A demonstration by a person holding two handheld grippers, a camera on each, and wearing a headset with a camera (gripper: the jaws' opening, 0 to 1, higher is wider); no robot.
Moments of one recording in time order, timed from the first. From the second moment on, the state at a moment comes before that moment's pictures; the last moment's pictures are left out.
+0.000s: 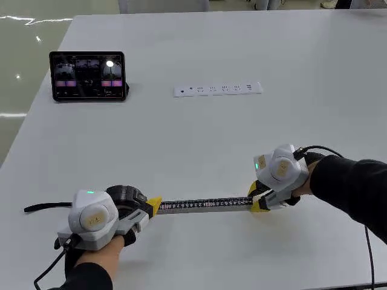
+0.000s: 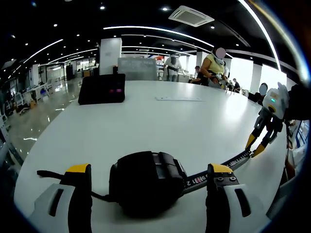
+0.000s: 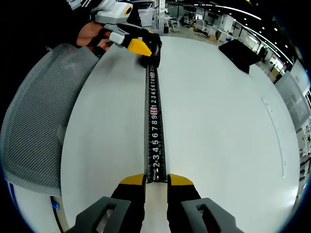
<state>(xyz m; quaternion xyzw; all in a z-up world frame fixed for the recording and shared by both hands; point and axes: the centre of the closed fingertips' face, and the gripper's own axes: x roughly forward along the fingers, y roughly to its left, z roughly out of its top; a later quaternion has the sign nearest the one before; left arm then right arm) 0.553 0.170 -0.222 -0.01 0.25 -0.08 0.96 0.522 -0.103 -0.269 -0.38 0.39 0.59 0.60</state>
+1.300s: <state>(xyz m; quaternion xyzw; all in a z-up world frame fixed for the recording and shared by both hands) 0.556 0.174 -0.240 -0.03 0.29 -0.05 0.95 0.527 -0.102 -0.273 -0.38 0.44 0.54 0.61</state>
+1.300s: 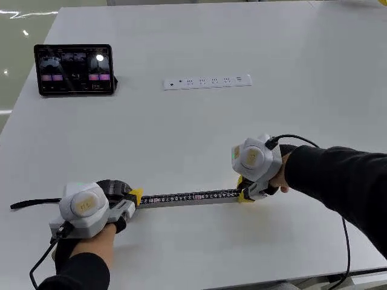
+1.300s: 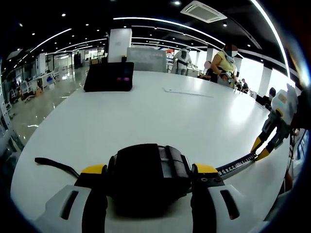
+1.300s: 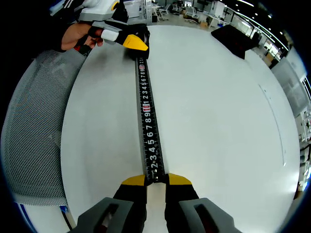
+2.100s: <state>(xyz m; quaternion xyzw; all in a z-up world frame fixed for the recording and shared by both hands) 0.552 0.173 -0.242 -0.03 0.31 -0.06 0.95 0.528 -0.102 -0.273 -0.36 0.46 0.53 0.62</state>
